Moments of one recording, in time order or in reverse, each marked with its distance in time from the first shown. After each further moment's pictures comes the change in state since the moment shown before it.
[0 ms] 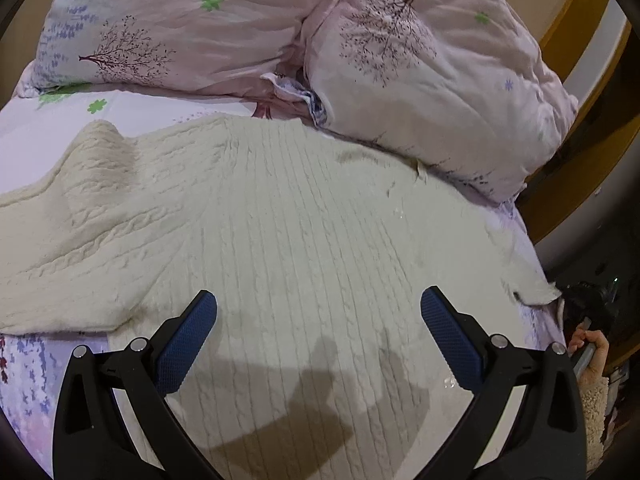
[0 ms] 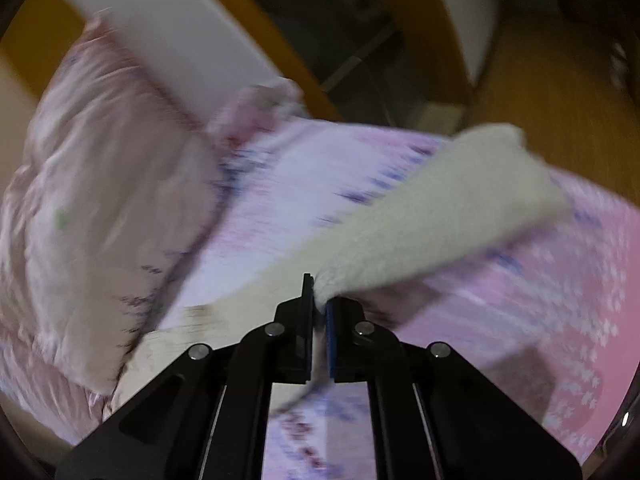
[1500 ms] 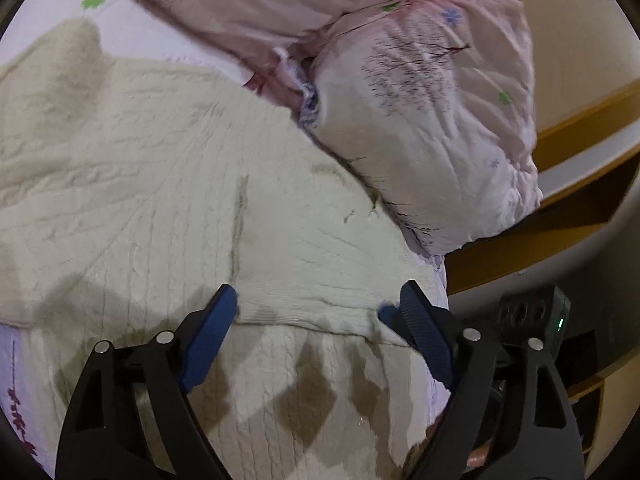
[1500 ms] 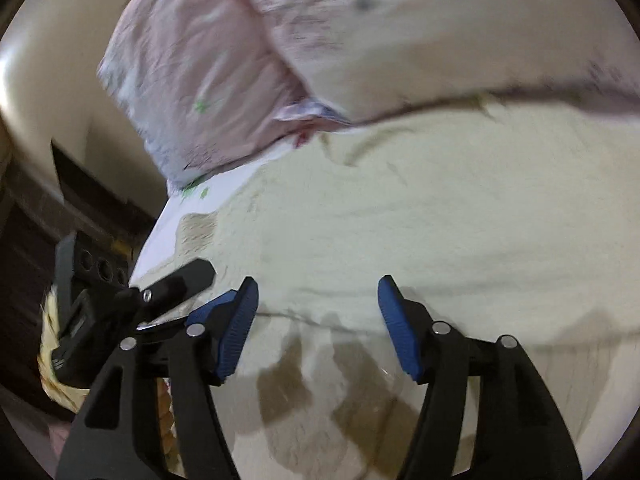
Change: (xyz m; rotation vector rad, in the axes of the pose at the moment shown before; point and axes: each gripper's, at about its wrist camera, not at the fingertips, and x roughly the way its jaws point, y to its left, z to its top) left arm 0.027 0.035 0.012 -0.358 0.051 -0.307; right arm 0.034 0.269 -0.226 -0.665 0.602 0.525
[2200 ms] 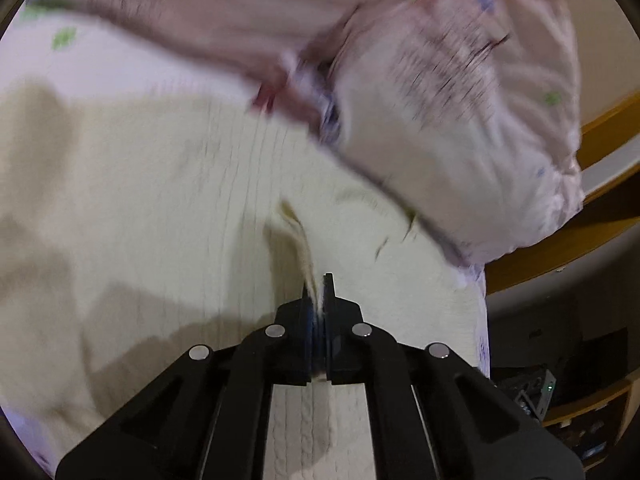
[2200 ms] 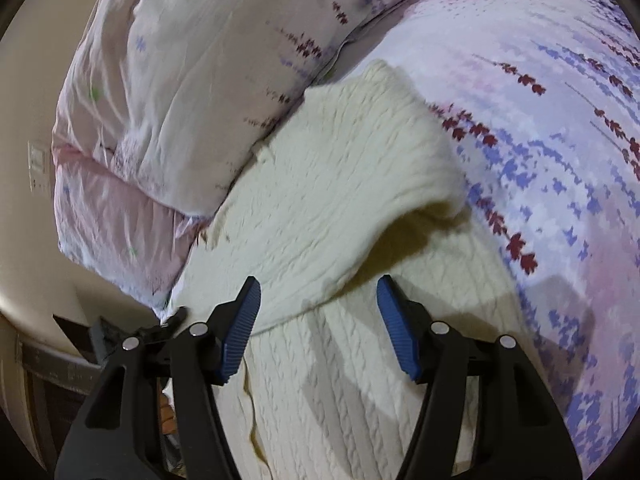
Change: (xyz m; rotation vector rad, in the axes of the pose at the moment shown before) left arm 0.021 -0.012 0.040 0.084 -0.031 0.138; right arm -0.090 -0.148 -0.043 0.513 -0.204 -0.033
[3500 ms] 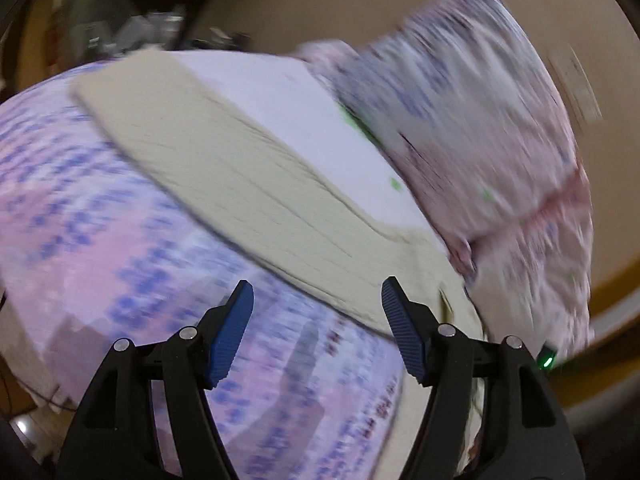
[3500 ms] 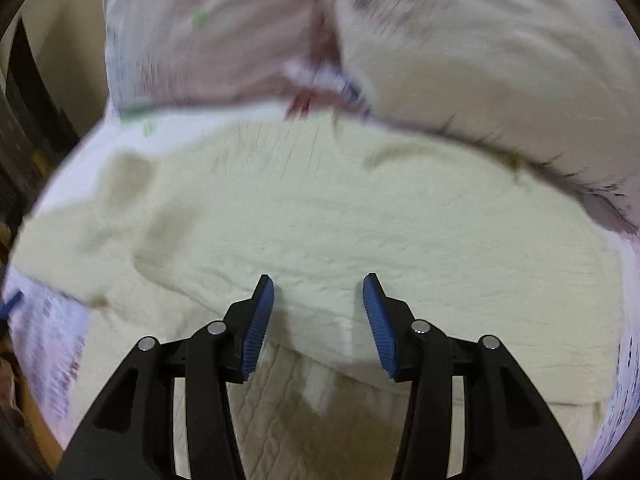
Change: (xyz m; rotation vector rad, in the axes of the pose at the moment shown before) left arm -0.240 0.188 -0.081 -0.407 -0.408 0.255; right arm 0.159 0.212 -0.107 -0.919 0.182 -0.351
